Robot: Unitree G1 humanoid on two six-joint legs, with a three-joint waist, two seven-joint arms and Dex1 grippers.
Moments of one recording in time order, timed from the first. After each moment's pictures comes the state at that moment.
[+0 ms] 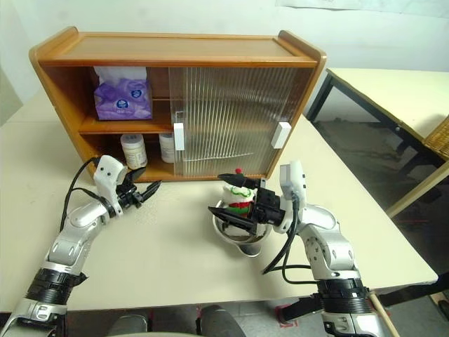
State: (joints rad) left arm -0.25 0.29 -0.10 0.05 -0.10 0.13 -0.56; right arm -0.16 -0.51 -0.06 -0.01 0.59 0.10 1.25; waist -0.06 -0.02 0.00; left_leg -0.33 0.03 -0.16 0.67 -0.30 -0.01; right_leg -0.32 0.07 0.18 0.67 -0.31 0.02
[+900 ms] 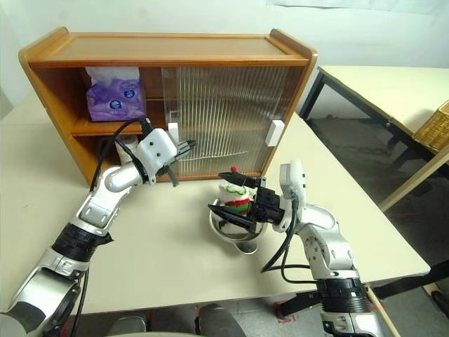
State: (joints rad) left arm -0.57 0.26 -0.29 0.12 0.21 -0.02 -0.49; right arm -0.16 -0.51 -0.06 -0.01 0.59 0.09 1.23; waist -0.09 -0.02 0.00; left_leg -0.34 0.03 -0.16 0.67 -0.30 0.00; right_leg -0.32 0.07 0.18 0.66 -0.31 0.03
